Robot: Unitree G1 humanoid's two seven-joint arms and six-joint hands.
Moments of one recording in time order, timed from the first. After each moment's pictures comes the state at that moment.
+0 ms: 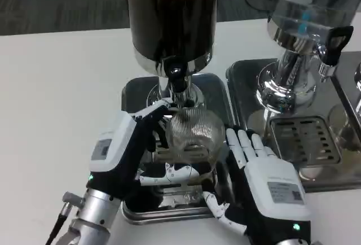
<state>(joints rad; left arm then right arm) -0.25 0.32 -0.33 0.79 0.64 -0.82 0.62 0.23 -0.17 0.52 -0.07 -1.03 0.21 -0.35</state>
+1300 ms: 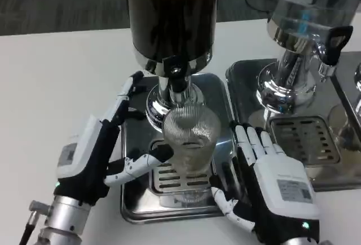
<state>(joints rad) -0.12 0.40 -0.23 0.64 0.55 -0.77 0.52 0.23 -0.18 0.48 -0.08 -1.01 0.19 -0.35</state>
